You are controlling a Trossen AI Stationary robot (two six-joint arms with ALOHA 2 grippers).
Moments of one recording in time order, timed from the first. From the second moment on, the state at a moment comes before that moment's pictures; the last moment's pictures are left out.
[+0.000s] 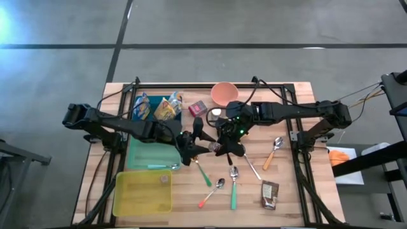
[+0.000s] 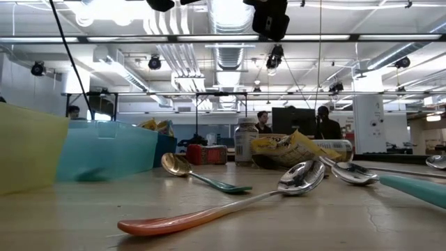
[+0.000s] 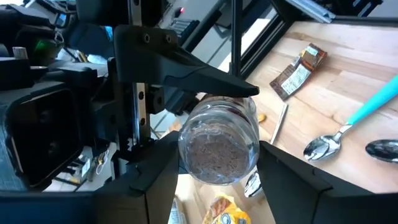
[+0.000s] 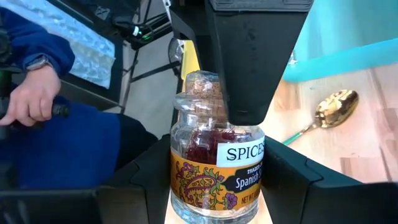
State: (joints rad) left arm -0.15 1.47 1.06 0.11 -0.02 0.84; right arm -0.02 1.52 1.33 -0.46 -0.56 0.44
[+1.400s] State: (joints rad) left arm -0.20 1.48 1.09 0.09 0.00 0.95; right arm 0.00 1.53 1.33 -0.45 -0.62 0.52
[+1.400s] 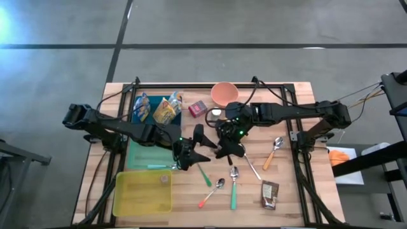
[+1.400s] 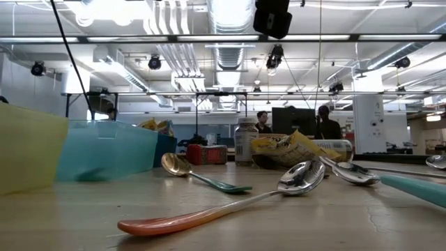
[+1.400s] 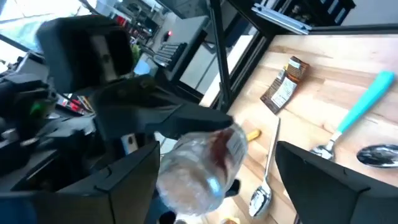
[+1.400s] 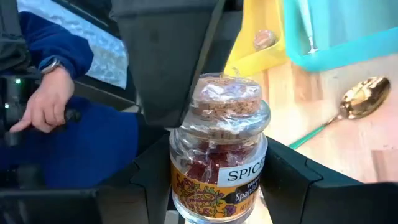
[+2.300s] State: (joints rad) left arm -0.20 1.55 1.16 0.02 0.11 0.84; right arm 0.04 1.64 1.41 -0.42 -0.74 0.58
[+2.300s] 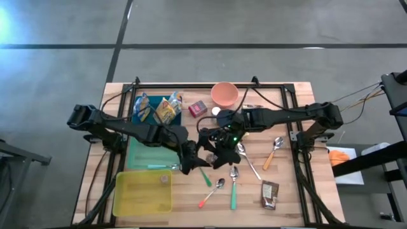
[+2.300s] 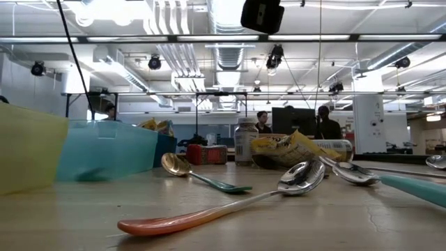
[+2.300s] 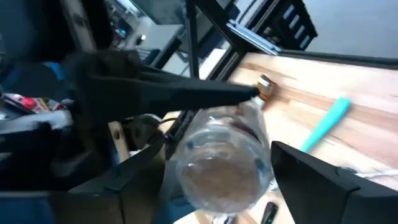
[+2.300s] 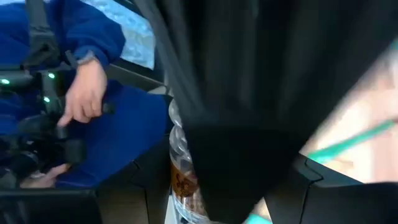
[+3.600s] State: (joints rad) left arm -0.21 1.54 1.16 0.00 0.17 0.83; right arm 0.04 1.64 1.38 -0.45 -0.76 0.59
